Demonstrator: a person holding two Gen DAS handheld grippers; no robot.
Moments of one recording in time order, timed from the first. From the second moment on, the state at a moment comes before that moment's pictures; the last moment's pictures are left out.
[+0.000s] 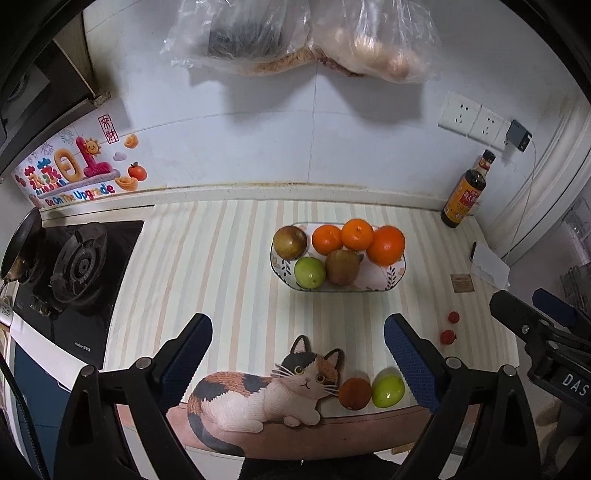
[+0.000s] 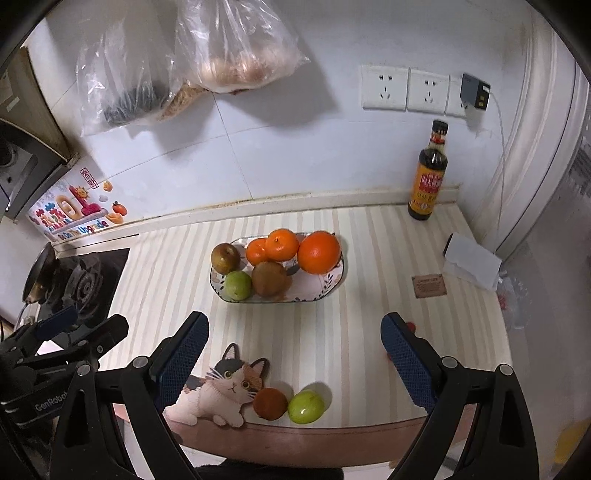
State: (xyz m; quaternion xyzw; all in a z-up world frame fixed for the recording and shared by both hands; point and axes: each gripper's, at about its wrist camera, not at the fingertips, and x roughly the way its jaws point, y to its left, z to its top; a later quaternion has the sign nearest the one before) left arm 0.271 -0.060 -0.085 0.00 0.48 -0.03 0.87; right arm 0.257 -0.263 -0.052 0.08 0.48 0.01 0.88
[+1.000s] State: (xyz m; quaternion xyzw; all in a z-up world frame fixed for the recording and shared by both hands) left arm 0.309 -0.108 -0.296 0.01 0.73 -0.09 0.67; right arm 0.261 -0.306 -0.355 0.33 0.70 0.02 0.63
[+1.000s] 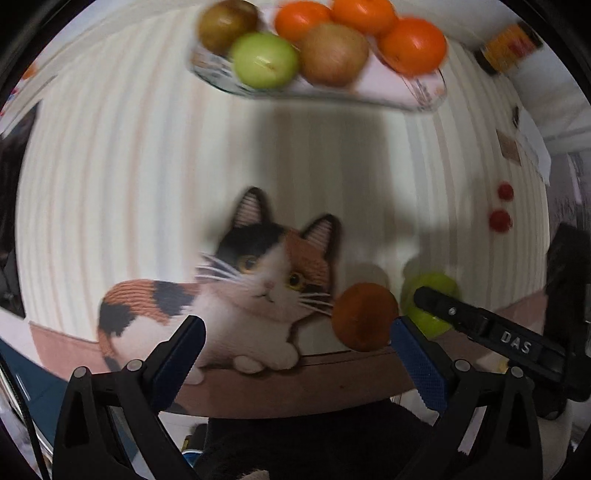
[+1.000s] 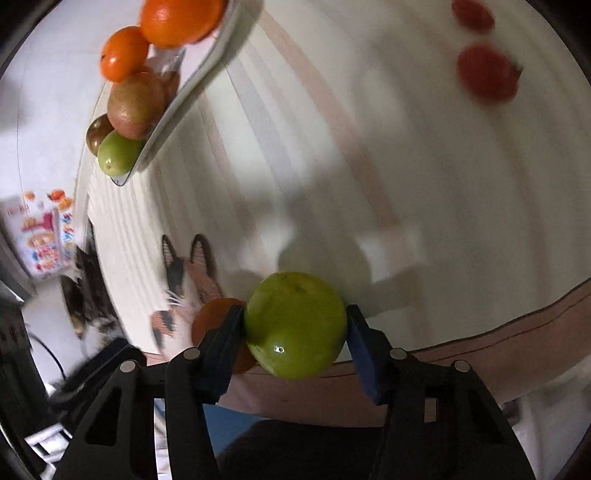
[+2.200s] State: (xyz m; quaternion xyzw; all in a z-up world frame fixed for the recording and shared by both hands) left arm 0.342 -0.068 -0.291 -0.08 0.70 -0.08 0.71; right arm 0.292 -0.302 -0.322 0.19 0.69 0.03 0.69
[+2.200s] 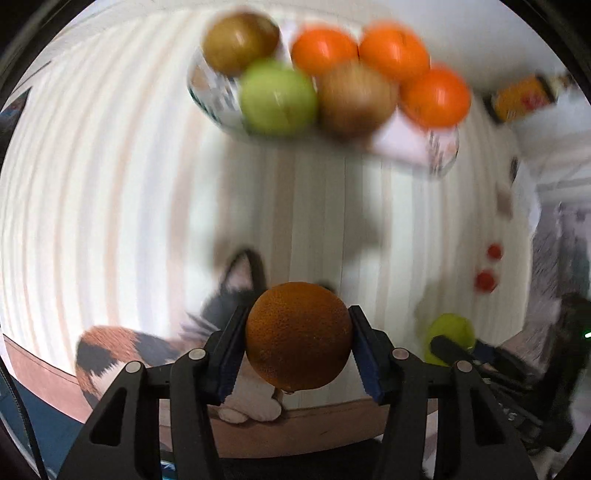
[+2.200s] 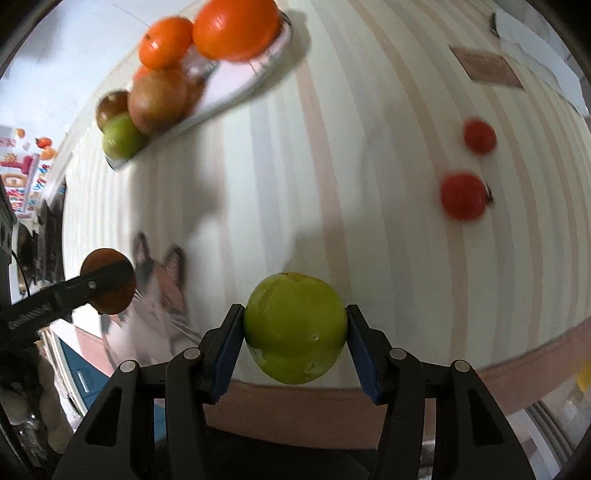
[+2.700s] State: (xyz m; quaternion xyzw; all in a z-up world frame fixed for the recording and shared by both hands) left arm 0.477 -0.019 -0.260 -0.22 0.66 -0.06 0.72; right arm 0.429 -0.294 -0.286 0.20 0.63 0.03 0.75
